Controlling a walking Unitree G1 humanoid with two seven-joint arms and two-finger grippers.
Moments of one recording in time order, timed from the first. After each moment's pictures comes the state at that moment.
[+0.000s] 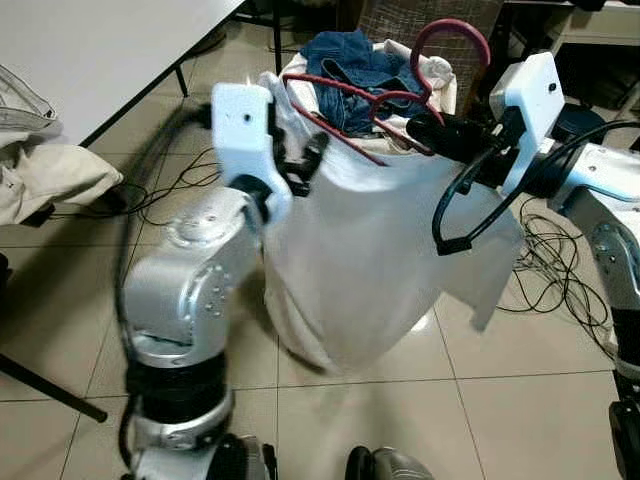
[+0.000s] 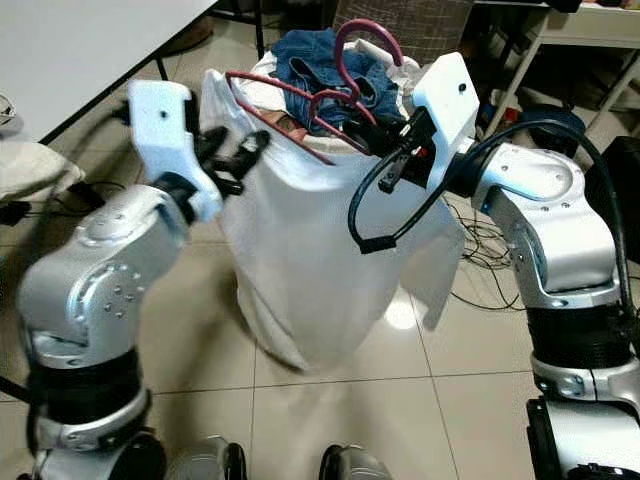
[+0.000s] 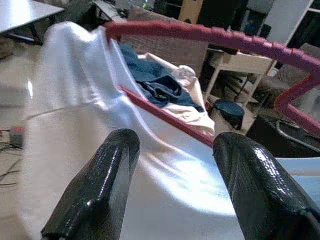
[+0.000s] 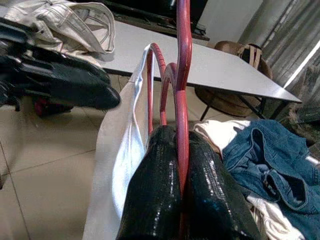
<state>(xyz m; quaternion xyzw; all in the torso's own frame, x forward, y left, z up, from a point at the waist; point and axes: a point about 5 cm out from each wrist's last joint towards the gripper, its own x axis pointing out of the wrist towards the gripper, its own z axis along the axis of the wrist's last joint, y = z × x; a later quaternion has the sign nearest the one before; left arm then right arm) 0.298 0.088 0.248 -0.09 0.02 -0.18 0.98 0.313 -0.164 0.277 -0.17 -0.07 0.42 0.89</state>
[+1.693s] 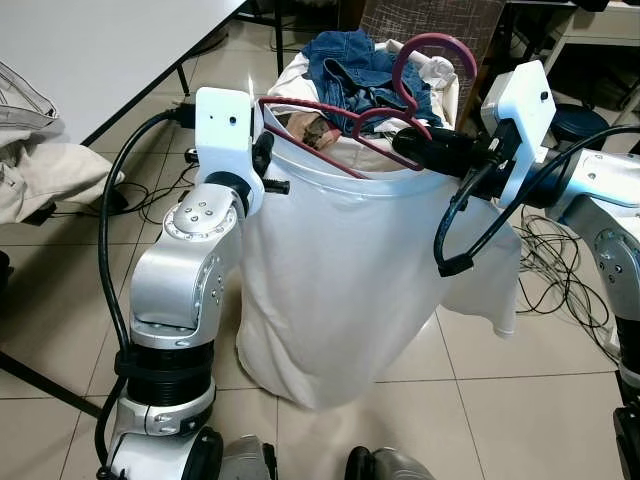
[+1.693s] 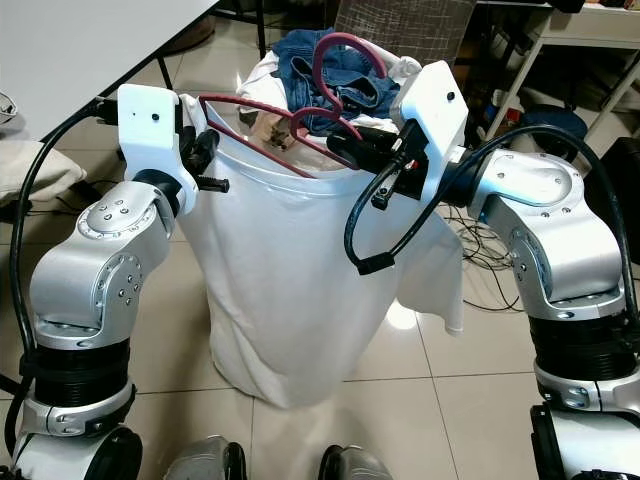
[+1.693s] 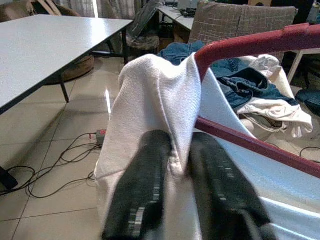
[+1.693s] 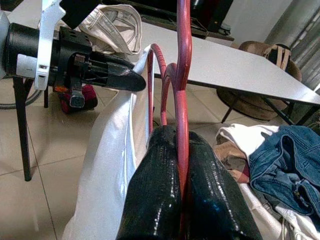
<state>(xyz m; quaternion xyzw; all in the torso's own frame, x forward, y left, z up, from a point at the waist) 0.317 0.117 0.238 0.02 0.02 -0.06 1.00 0.302 -0.156 0.276 -0.17 -0.06 0.46 0.87</state>
